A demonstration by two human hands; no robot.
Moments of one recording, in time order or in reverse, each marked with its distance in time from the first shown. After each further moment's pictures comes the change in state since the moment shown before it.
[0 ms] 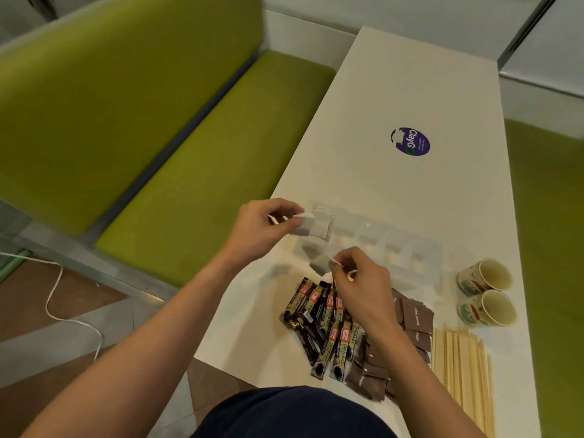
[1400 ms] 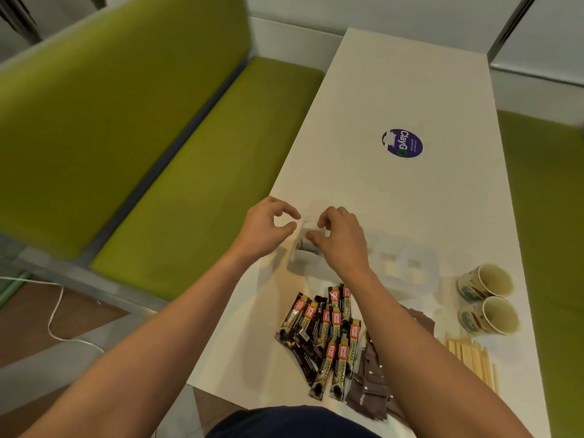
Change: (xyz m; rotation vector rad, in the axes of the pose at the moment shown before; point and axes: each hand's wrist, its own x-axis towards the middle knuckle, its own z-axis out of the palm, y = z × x) left_hand 0.051 -0.020 0.025 0.225 -0.046 -0.070; right_hand 0.112 0.002 0.028 -0.200 0.000 -0.082
